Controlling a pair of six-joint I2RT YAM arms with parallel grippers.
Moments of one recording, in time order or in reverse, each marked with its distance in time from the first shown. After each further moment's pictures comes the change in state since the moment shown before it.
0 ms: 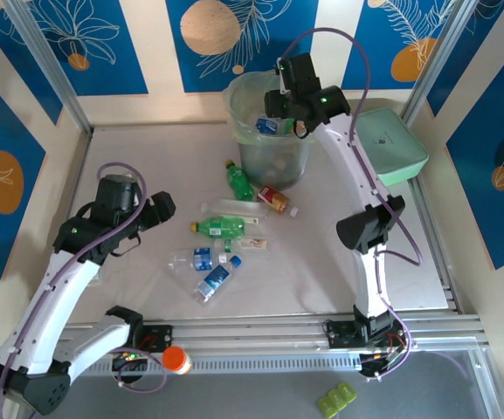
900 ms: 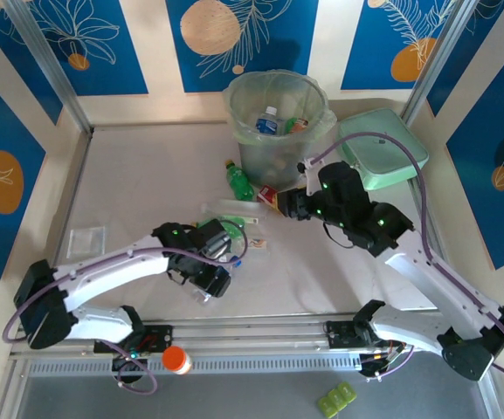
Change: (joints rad) left arm -0.599 0.396 -0.140 -0.089 0.064 0.280; right arm 0.208 -1.042 -1.375 0.401 -0.169 0.147
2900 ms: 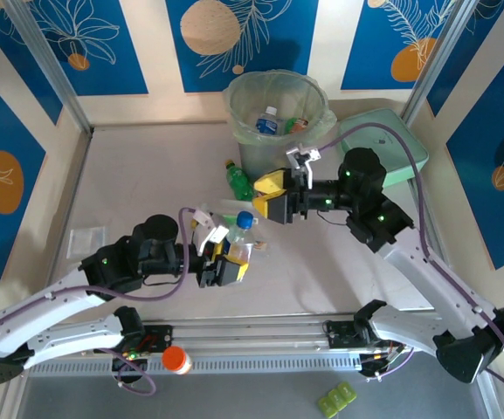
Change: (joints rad) left arm -0.071 -0.492 -0.047 0.632 0.335 0.031; right arm -0.076 0.047 0.005 0.558 -0.956 0.137
